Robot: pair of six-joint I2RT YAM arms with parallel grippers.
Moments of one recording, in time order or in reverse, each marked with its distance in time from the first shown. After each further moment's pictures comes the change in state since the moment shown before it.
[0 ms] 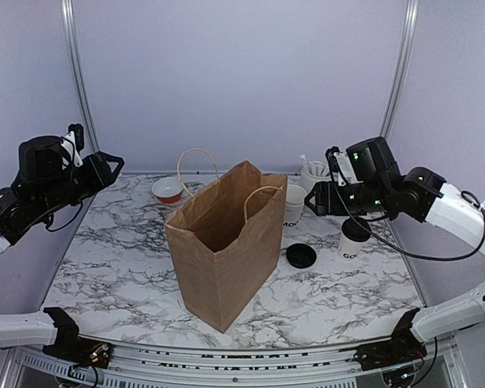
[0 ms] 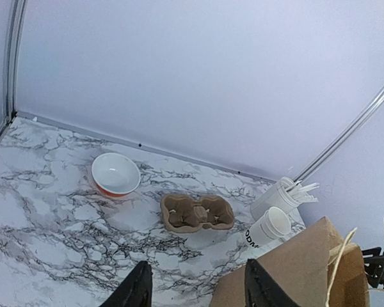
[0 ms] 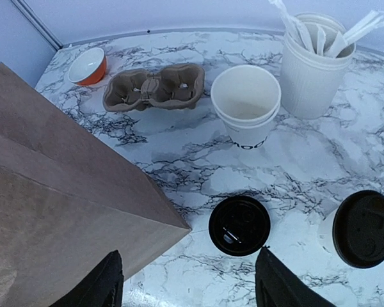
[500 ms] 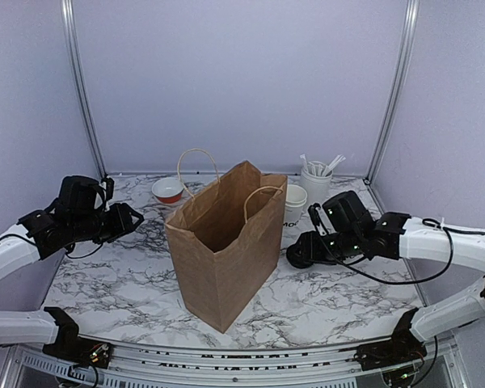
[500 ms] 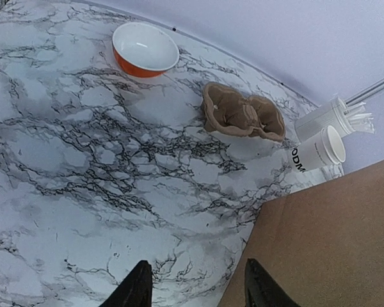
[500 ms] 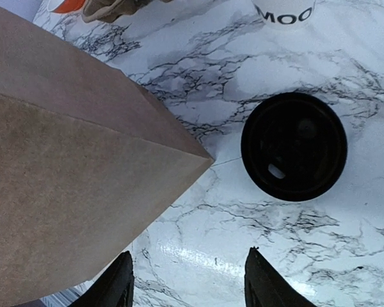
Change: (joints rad) left arm 0.070 0.072 -0.295 0.016 0.201 -0.093; right arm 0.044 0.026 -0.409 0.273 -0.193 0.215
